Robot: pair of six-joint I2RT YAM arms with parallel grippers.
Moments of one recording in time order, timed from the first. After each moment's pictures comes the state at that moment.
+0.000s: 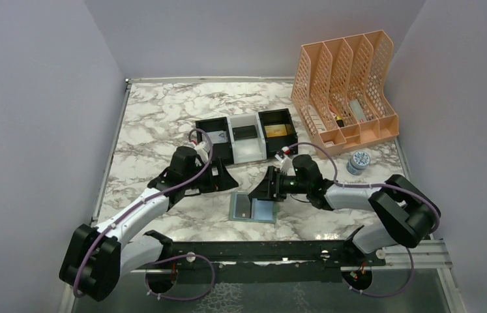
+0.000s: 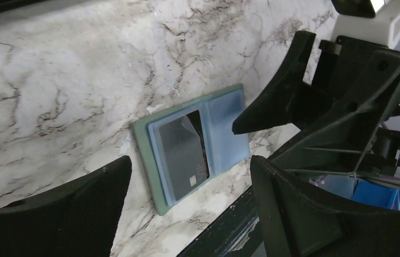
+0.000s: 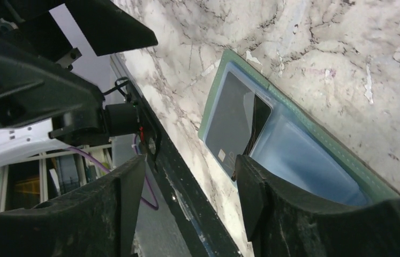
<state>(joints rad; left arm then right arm) -0.43 1.06 0.50 -0.11 0.47 -0.65 0.69 1.45 0.43 0.52 -0.57 0.94</state>
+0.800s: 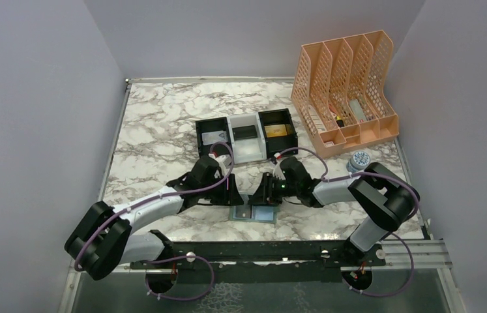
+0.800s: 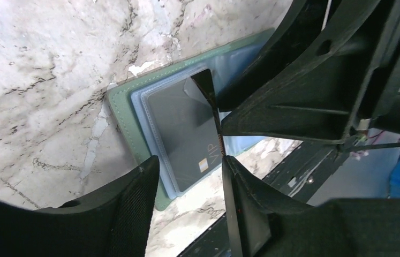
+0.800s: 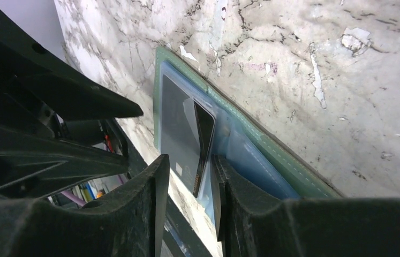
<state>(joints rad) -0.66 1.20 0.49 -0.09 0.37 -0.66 0.75 1.64 0.51 0.45 -0.48 0.94</state>
